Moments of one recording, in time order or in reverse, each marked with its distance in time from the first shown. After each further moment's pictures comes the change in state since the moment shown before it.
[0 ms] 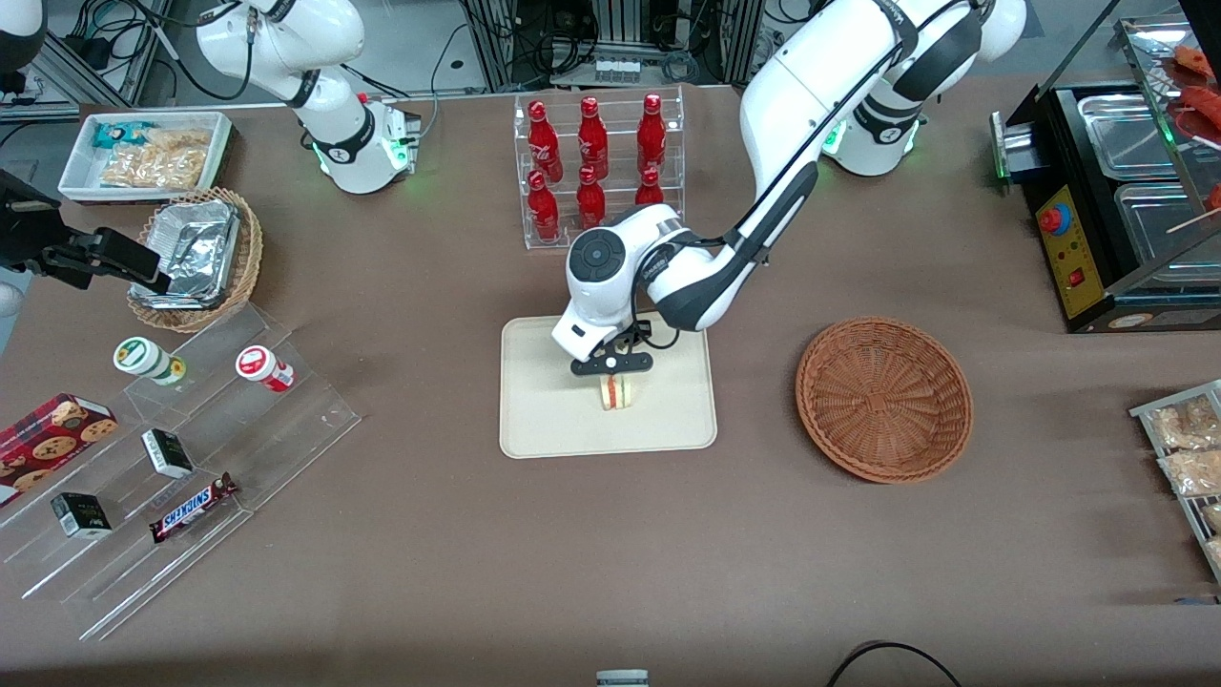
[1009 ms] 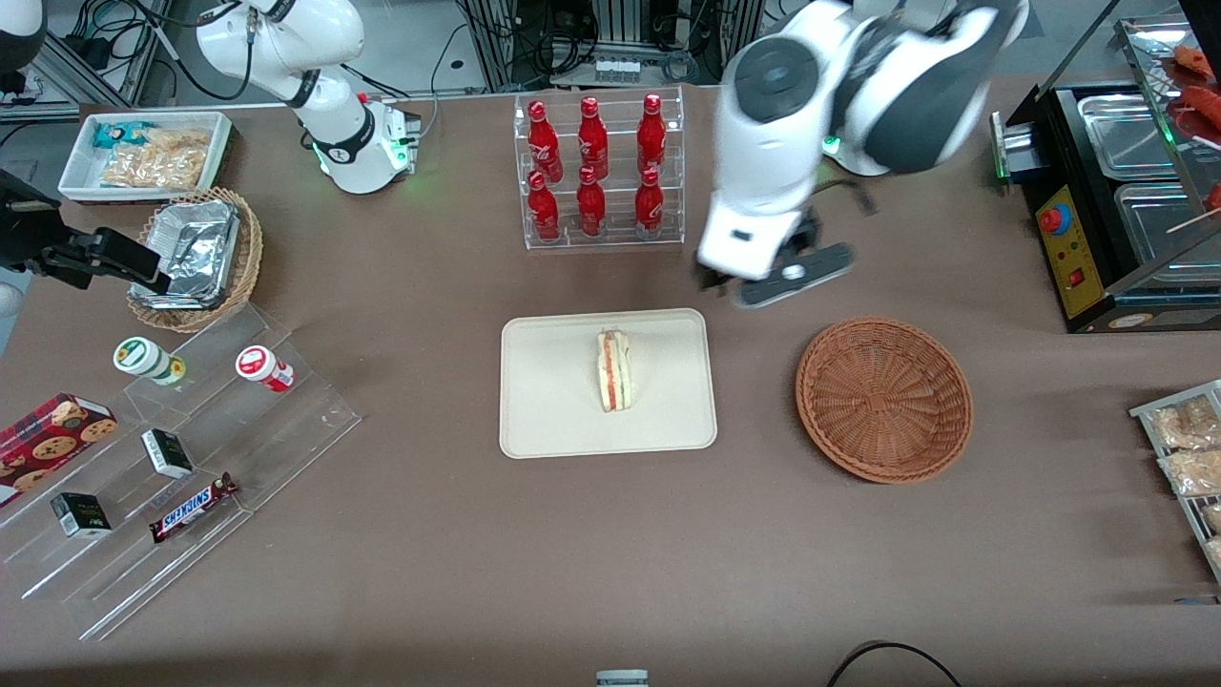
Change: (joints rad) arm 0.301 -0.641 0.011 -0.095 -0.154 -0.611 0.097
